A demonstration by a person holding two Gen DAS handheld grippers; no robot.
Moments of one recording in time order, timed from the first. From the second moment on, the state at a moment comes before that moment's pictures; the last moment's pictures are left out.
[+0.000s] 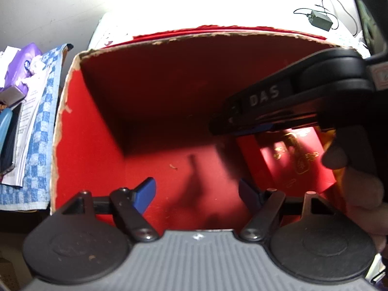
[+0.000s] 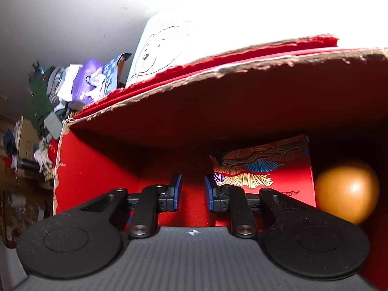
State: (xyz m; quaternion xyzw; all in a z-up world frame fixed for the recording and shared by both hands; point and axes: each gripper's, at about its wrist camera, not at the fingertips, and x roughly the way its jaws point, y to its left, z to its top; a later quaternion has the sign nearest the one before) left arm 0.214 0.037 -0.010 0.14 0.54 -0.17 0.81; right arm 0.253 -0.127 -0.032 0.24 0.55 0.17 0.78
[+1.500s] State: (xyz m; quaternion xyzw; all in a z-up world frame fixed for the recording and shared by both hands) left arm 0.189 0.027 0.017 0.18 0.48 -0.14 0.85; right arm 0.170 -0.156 0.033 0.20 0.43 0.14 0.87
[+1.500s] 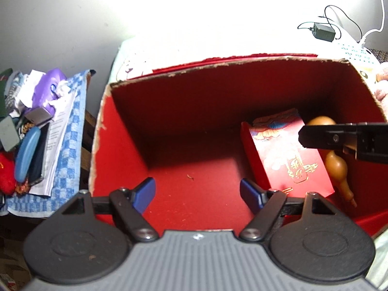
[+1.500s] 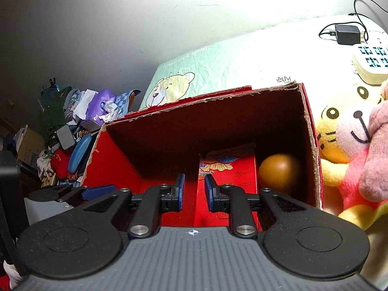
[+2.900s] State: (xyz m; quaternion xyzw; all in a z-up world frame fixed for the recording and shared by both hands) left arm 0.041 0.079 0.061 0.11 0.44 -0.09 0.88; right arm 0.067 -0.150 0.008 0.18 0.46 0.33 0.81
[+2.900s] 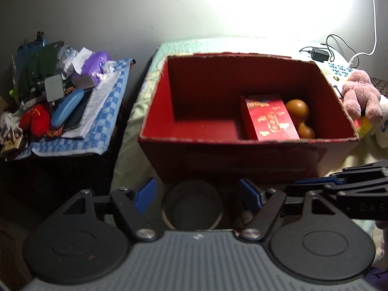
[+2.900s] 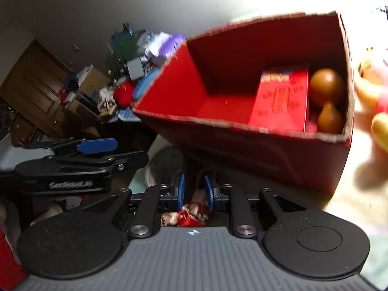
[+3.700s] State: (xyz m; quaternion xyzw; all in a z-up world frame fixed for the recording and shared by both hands) left arm 0.027 0.061 -0.008 0.08 0.51 -0.21 0.83; right arm 0.079 -0.131 -0.036 0.22 0.56 0.30 0.74
